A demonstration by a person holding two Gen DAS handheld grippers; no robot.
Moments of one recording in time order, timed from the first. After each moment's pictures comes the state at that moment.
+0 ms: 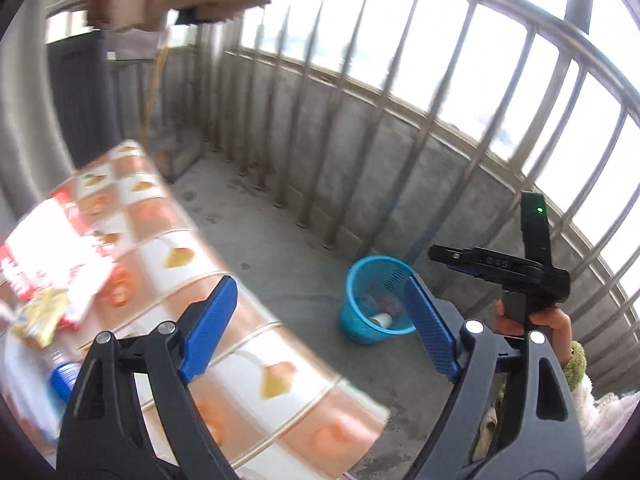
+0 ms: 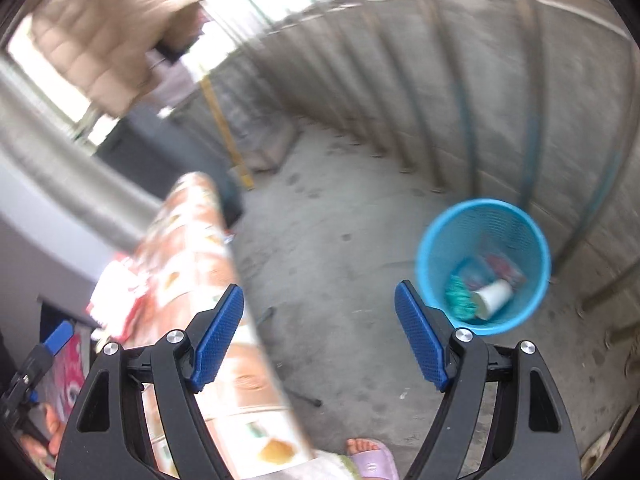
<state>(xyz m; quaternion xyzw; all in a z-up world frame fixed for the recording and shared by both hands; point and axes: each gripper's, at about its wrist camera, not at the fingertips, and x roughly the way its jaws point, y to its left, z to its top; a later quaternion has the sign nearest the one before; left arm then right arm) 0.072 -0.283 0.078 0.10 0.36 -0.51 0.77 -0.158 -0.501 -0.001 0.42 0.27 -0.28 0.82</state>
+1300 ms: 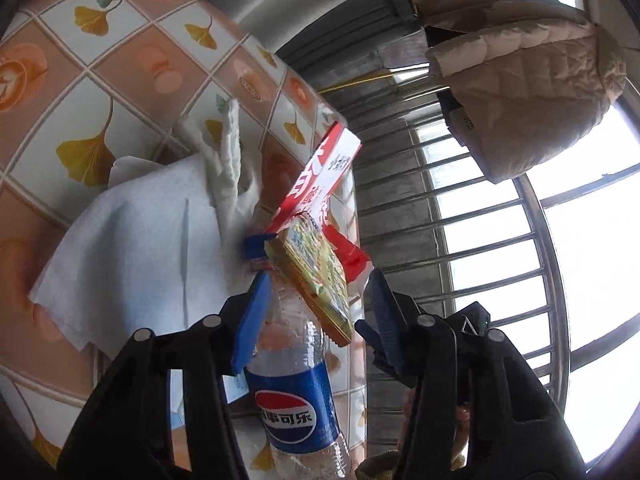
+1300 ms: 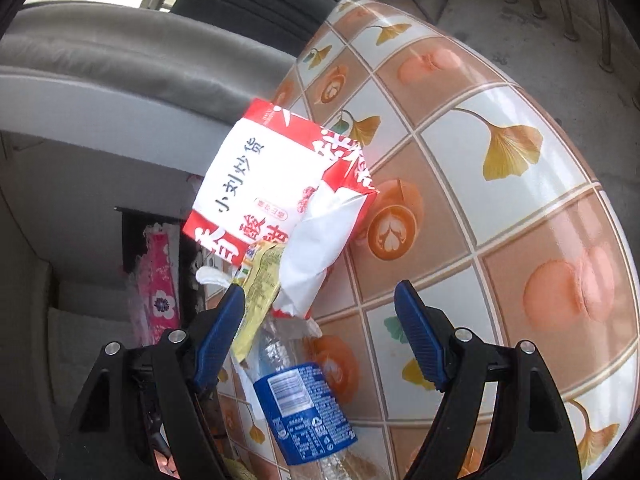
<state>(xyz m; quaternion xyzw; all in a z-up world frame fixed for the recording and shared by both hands) 0.297 -0.030 -0.041 -0.36 0.50 -0.32 0.72 0.186 -0.370 -0.029 0.53 0.38 -0.05 0.76</state>
